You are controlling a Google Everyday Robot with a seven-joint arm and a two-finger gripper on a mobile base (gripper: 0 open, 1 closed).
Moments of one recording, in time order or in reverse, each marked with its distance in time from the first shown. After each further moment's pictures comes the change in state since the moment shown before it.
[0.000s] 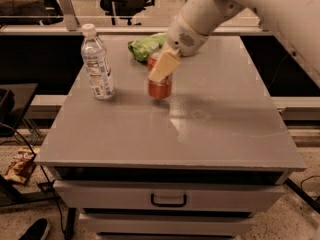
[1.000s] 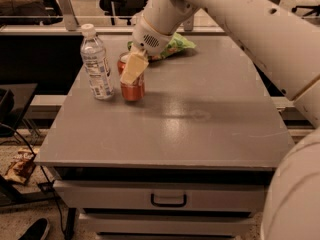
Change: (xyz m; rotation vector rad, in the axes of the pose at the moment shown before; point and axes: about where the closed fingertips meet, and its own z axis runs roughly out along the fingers) arm -0.059 0.013 0.049 -0.070 0.005 -0.114
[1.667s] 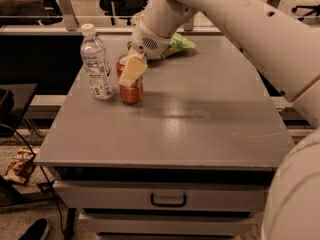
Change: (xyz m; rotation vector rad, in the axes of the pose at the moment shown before) arm -0.004 0.003 0.008 -0.009 -0.010 -0.019
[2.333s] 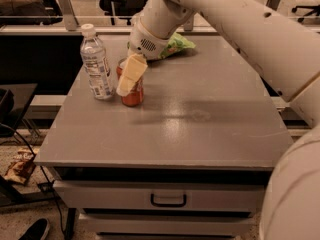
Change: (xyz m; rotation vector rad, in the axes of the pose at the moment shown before) arm -0.001 0.001 0.004 -0.006 0.002 -0.002
